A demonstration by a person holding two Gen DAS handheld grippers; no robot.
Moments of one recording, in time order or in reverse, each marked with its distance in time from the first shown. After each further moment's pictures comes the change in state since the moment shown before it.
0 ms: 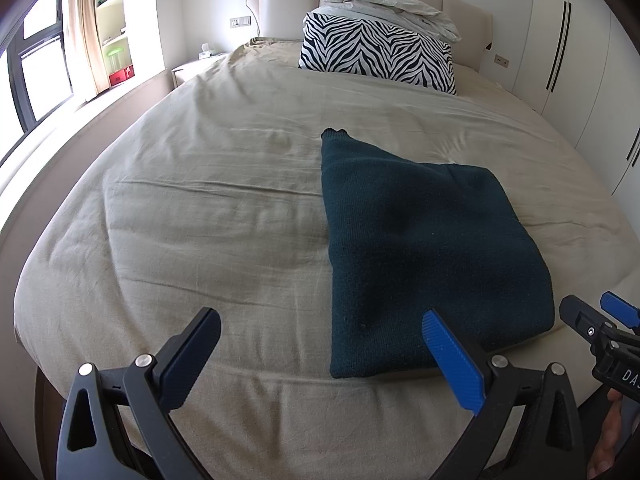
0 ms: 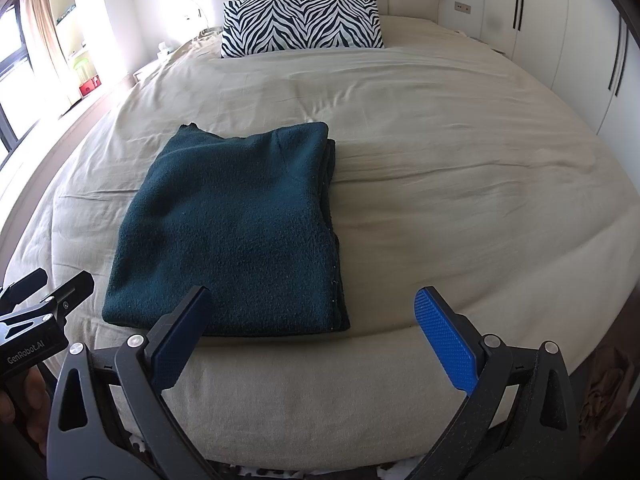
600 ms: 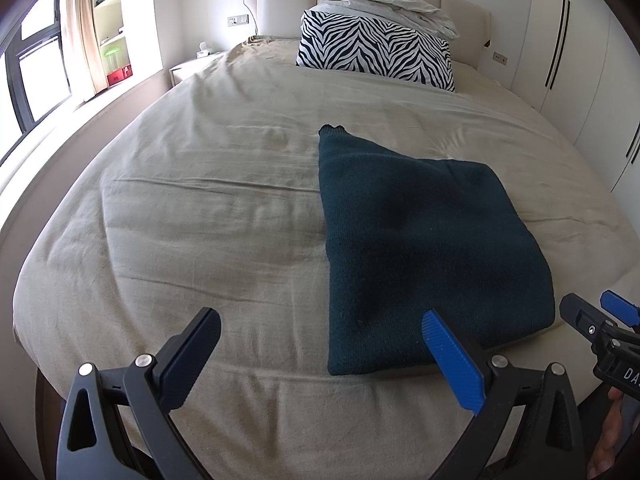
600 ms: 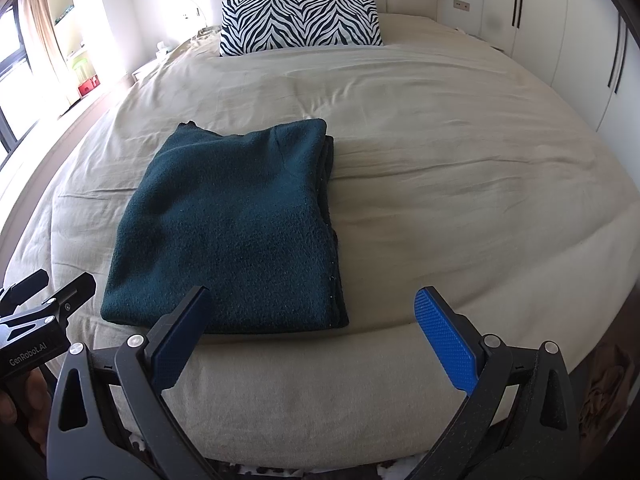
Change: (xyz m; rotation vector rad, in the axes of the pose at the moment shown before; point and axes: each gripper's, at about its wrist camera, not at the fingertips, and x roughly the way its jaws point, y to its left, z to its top) left arm 0.006 0.002 -0.001 0.009 0.010 -0.008; right arm 0.001 -0.002 -0.003 0.005 0.007 0.001
